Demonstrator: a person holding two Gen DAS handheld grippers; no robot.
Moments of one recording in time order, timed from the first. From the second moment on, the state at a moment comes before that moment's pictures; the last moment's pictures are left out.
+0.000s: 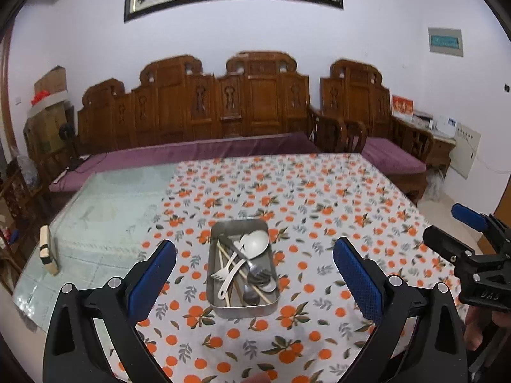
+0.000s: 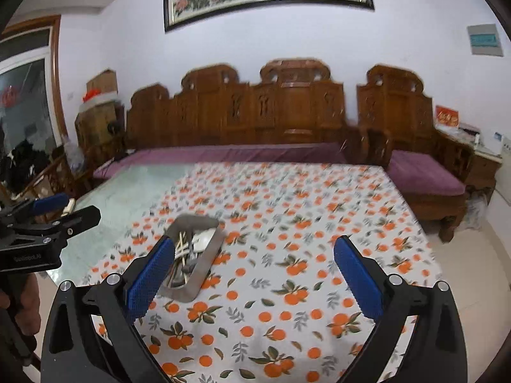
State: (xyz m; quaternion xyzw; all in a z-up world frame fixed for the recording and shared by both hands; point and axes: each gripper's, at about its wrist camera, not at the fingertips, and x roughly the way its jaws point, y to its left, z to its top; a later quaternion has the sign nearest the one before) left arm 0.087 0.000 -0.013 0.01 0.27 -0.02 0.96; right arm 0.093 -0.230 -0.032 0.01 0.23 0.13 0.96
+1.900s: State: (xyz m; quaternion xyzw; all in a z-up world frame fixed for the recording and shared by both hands) left arm 0.038 -0.009 0.023 0.00 0.23 -0.01 0.97; right arm 0.051 -0.250 0.003 0.02 0.18 0.12 0.98
